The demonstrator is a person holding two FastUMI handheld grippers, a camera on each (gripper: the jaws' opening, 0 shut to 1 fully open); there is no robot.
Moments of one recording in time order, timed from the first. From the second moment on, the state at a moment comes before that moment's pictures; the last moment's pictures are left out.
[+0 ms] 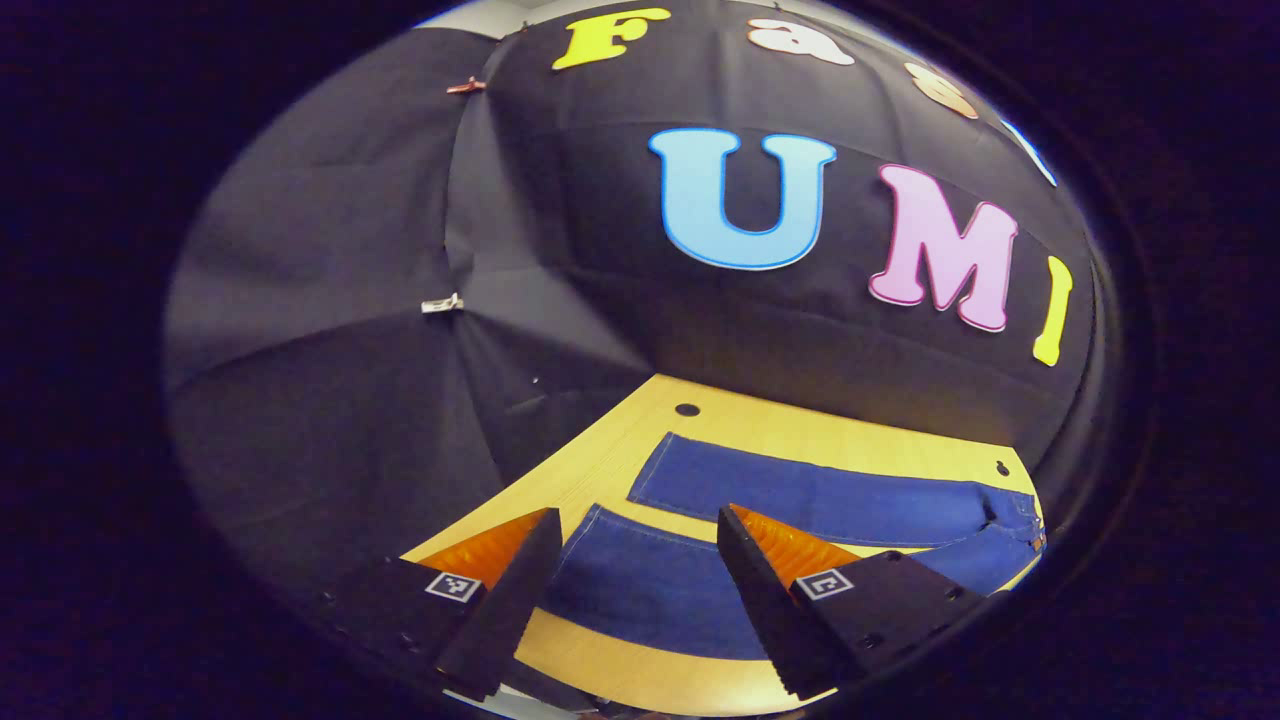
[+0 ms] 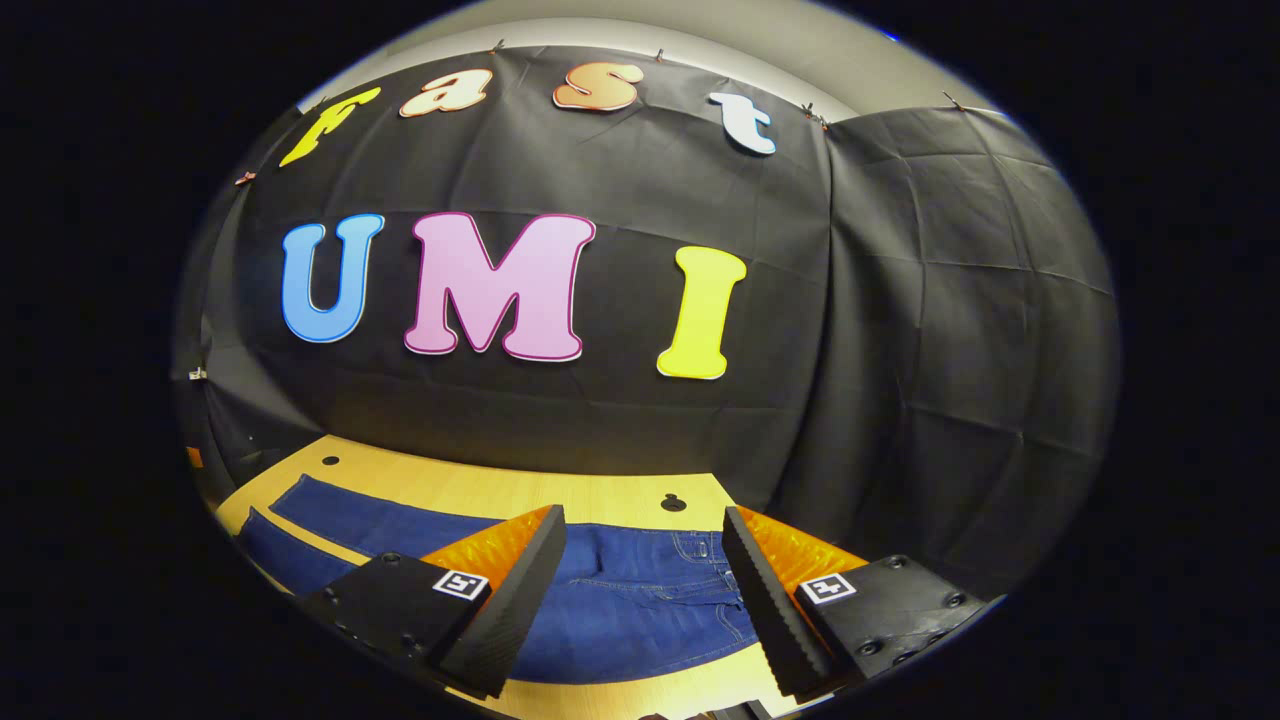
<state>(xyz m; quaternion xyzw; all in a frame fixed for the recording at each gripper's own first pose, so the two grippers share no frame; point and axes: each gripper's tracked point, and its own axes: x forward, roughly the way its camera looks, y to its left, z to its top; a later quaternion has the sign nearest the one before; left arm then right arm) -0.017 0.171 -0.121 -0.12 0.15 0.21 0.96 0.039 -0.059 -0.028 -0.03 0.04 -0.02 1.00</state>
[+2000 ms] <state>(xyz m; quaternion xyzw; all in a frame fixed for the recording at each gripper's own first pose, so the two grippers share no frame) 0.041 0.230 -0.316 -0.41 0.23 0.35 0.81 0.070 -0.199 -0.220 0.10 0.28 -0.17 0.94</state>
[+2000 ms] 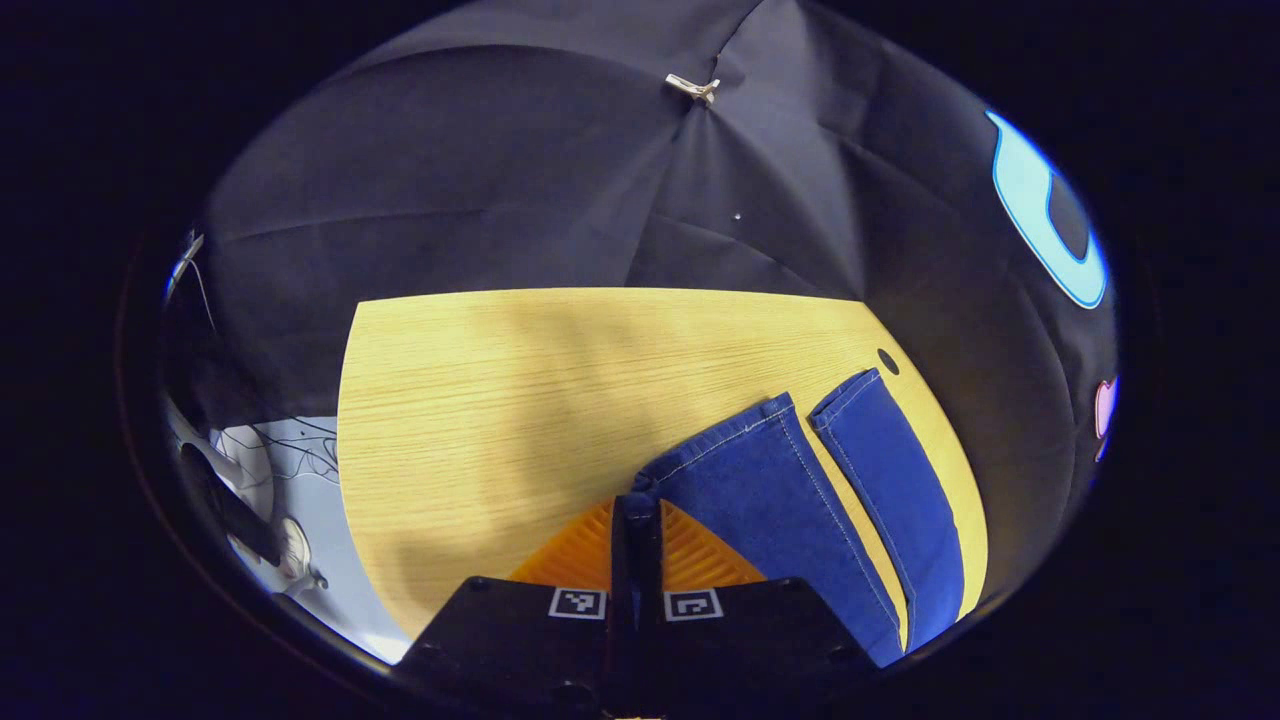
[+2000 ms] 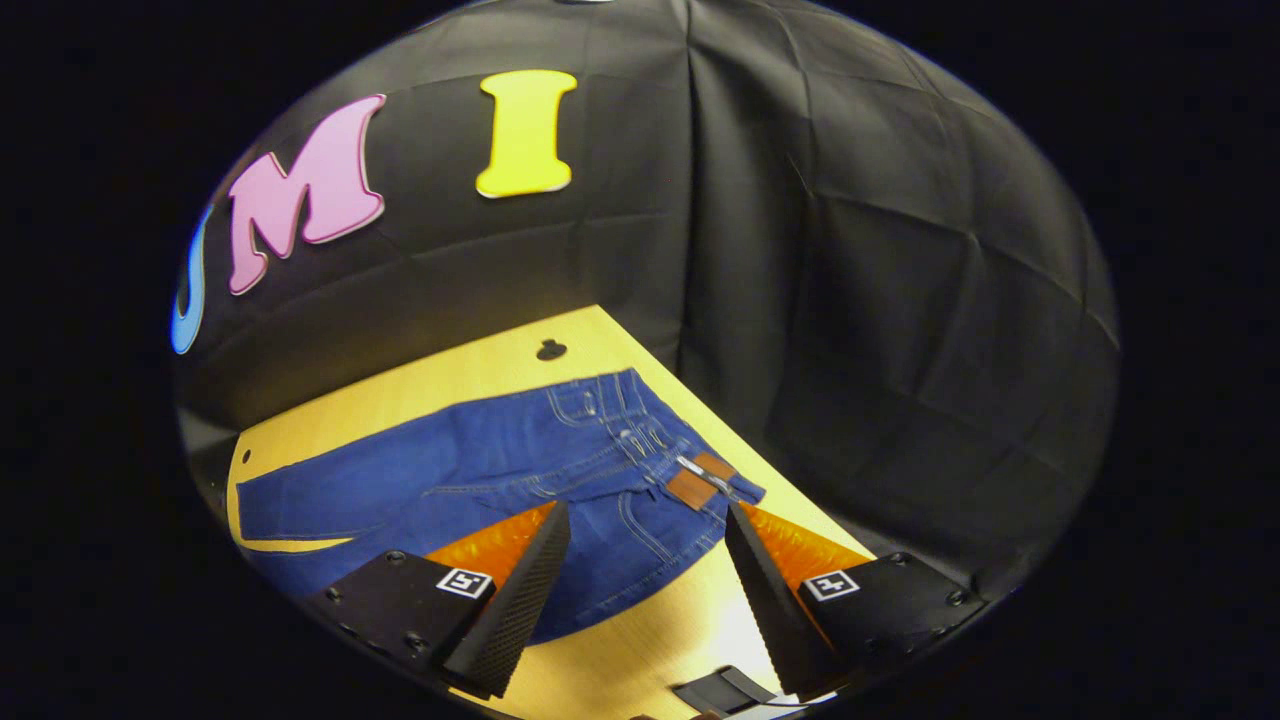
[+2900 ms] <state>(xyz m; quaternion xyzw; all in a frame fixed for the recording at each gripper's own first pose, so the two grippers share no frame) 0.041 0.230 -0.317 -0.39 0.26 0.34 0.82 0.124 -0.279 -0.326 0.26 0.34 -0.32 0.85</state>
